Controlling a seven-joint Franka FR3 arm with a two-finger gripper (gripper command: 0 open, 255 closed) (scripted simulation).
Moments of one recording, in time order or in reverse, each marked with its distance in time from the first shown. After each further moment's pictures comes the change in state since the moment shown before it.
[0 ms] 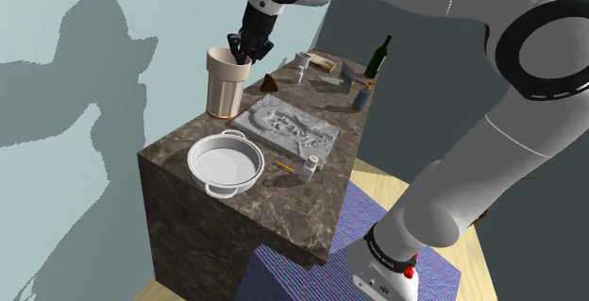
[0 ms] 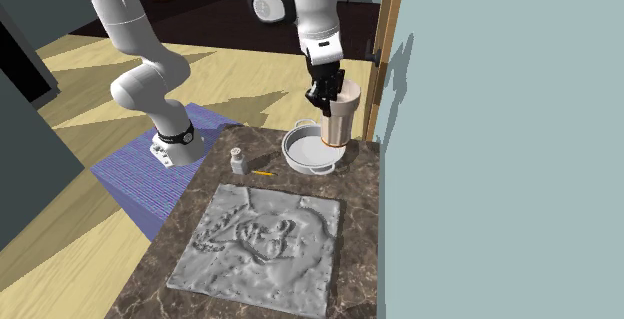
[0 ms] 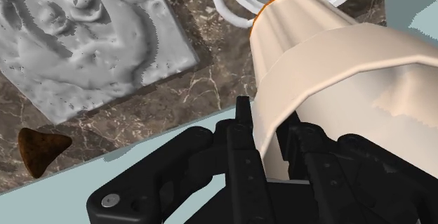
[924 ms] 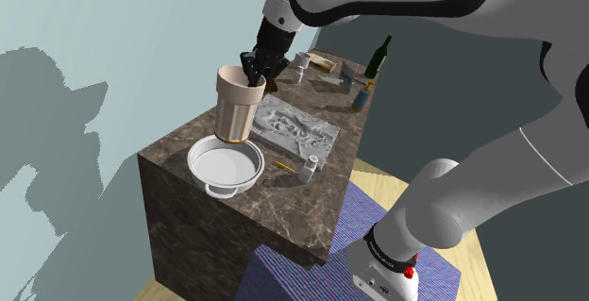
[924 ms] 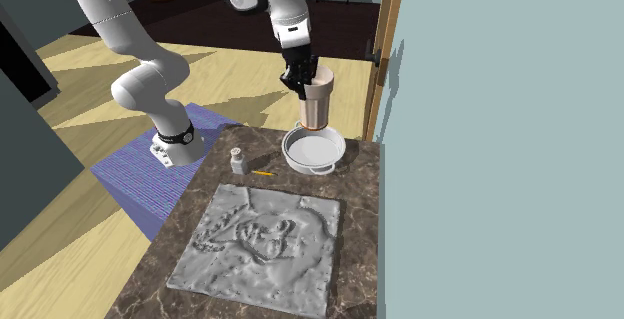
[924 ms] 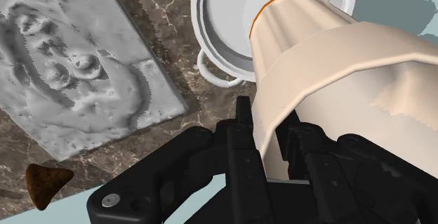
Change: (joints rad) arm 0.043 -0.264 0.043 -0.280 0.040 0.020 0.065
